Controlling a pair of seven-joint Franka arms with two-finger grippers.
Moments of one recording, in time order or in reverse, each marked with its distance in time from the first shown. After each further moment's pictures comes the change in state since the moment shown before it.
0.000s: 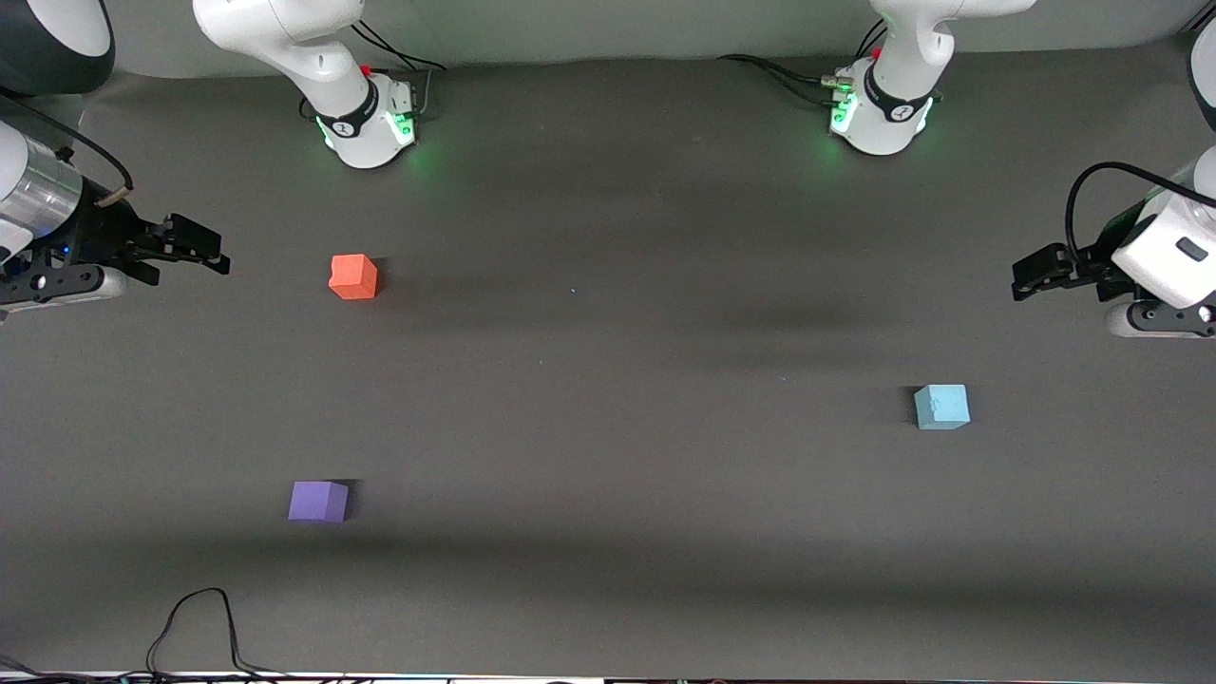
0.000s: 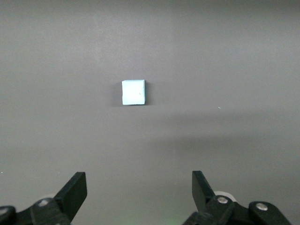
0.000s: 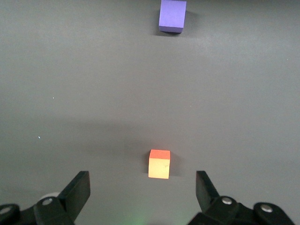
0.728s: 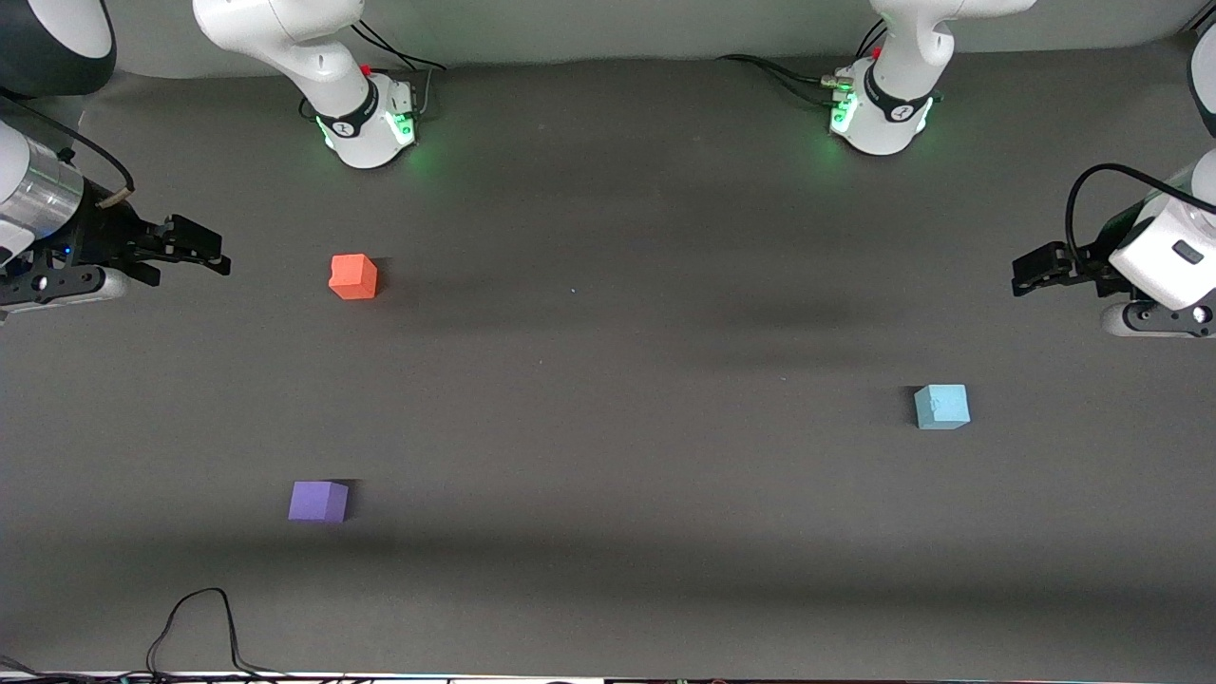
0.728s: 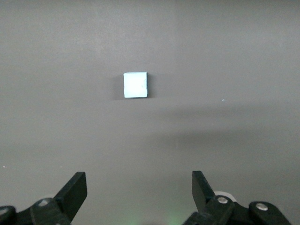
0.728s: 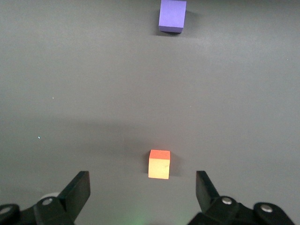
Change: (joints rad) left arm 0.010 0.002 0.011 -0.016 0.011 -0.024 0.045; right arm 0.000 0.000 0.000 -0.001 0.000 0.001 0.000
